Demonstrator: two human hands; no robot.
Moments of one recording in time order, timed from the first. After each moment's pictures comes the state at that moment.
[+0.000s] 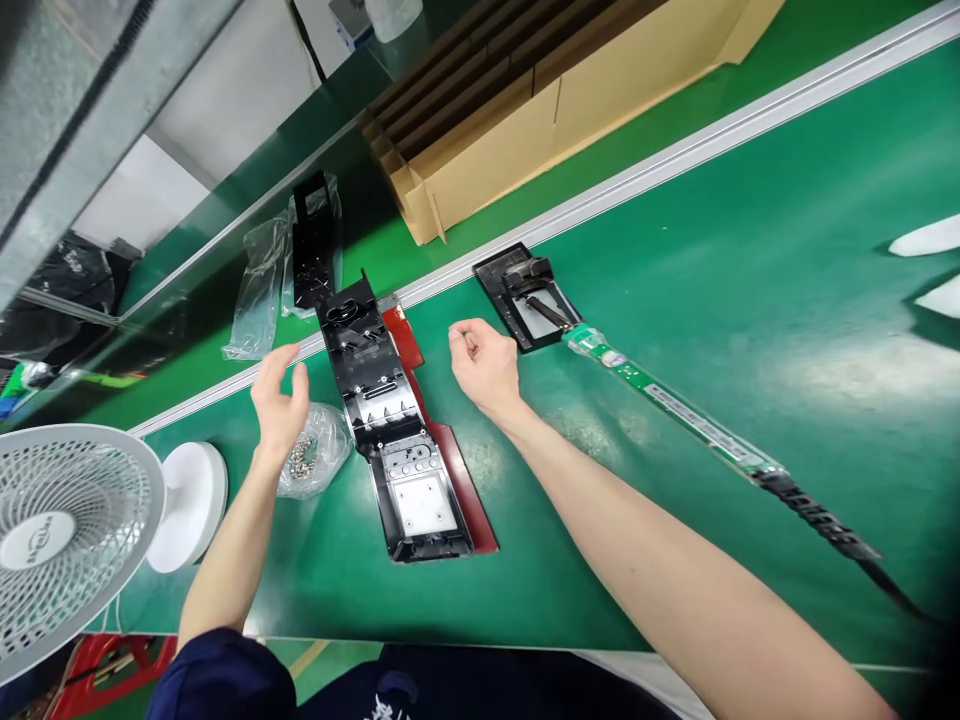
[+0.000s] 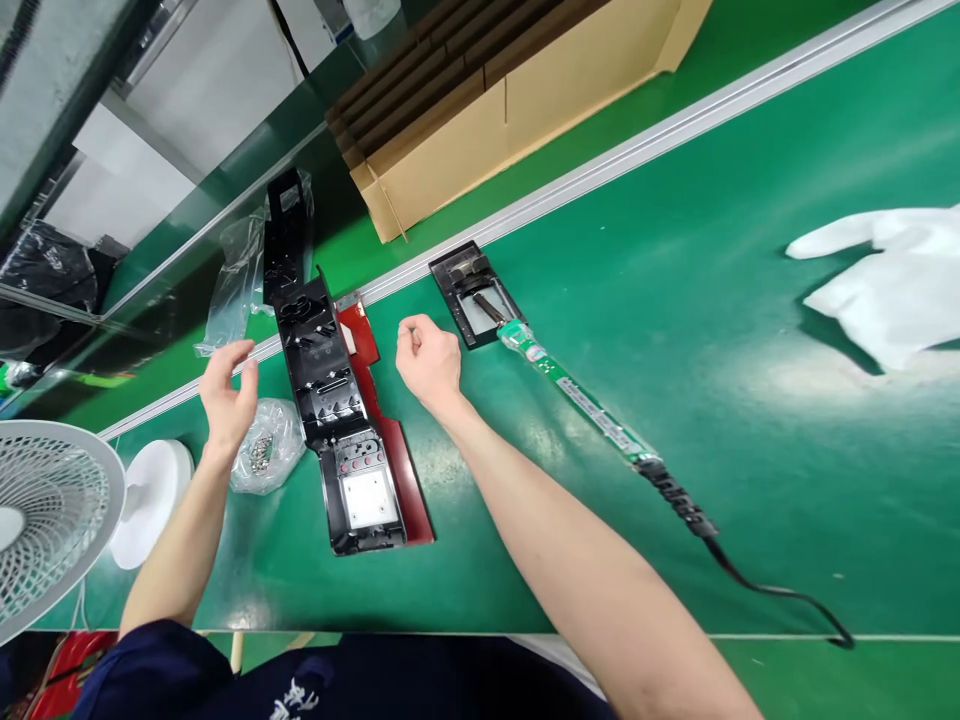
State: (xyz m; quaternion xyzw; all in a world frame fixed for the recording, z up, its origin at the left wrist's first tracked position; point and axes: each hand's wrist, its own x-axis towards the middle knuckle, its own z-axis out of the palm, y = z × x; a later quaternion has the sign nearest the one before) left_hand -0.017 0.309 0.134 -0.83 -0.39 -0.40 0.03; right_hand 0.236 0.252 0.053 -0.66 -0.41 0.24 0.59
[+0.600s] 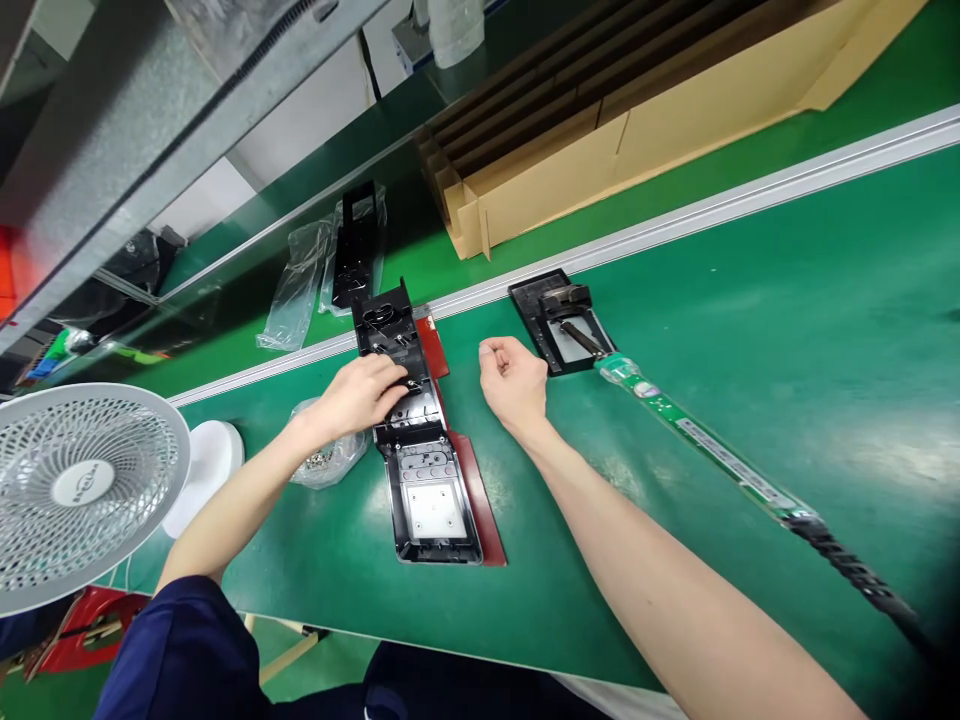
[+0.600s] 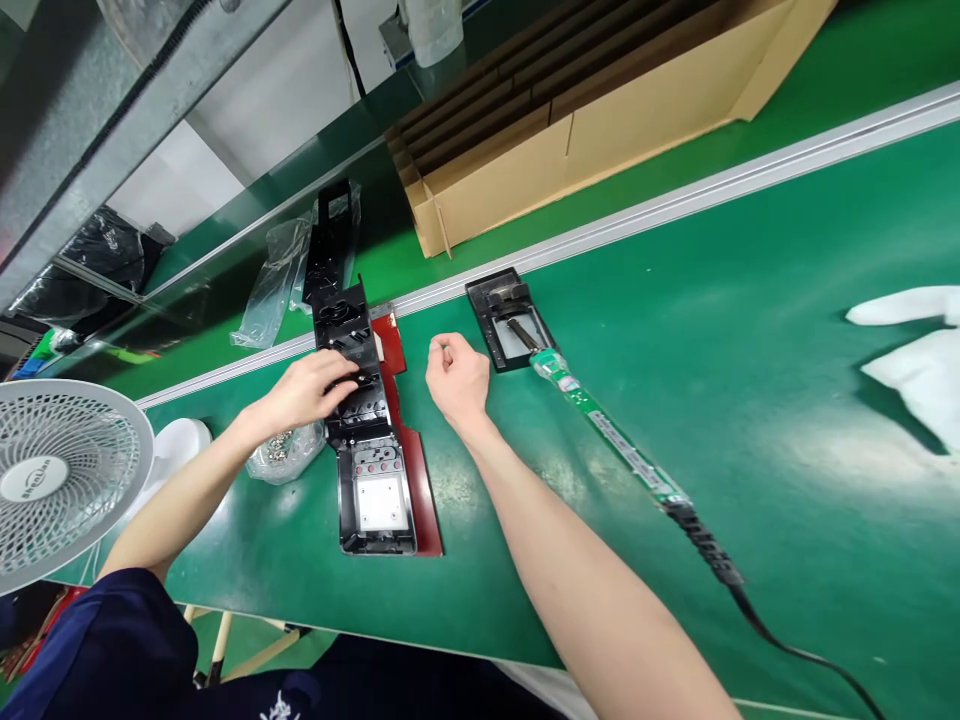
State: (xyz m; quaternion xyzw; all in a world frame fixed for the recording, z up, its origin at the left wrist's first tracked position) left_hand 0.033 0.298 0.160 -0.97 -0.18 -0.14 0.09; right_hand 0.235 0.250 0.064 -0.67 -0.40 0.26 0.57
